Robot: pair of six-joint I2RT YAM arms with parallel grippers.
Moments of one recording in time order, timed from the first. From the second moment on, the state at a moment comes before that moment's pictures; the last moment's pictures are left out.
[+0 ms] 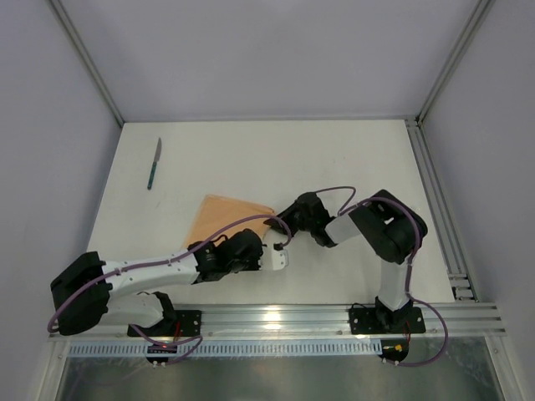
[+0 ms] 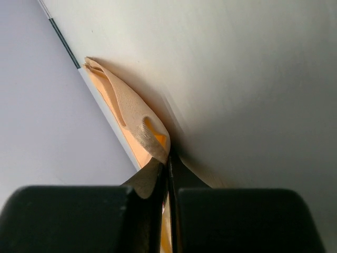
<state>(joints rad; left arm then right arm) -1.09 1.24 0.63 -0.26 -0.19 0.57 0.62 1.93 0.69 0.65 -0.25 1.51</state>
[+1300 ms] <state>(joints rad) -1.05 1.59 1.76 -0.80 -0.03 0.33 0.39 1.25 1.14 -0.42 0.03 0.80</state>
